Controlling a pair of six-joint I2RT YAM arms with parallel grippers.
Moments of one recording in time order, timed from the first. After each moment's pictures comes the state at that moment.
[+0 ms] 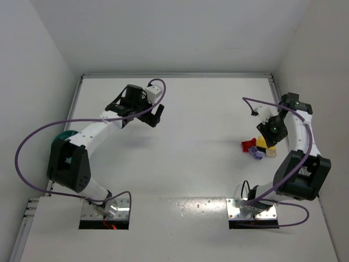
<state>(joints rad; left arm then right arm) -0.37 1.53 1.17 -0.35 0.18 0.19 -0.33 1.45 1.17 -1.12 -0.09 -0.93</state>
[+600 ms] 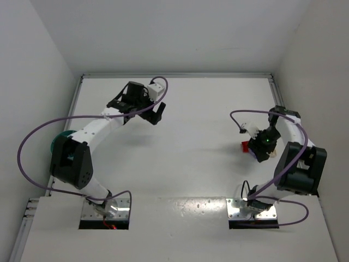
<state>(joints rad) -0.37 1.57 1.22 -0.36 0.20 0.22 -0.29 1.50 1.00 -1.15 -0.18 -1.23</state>
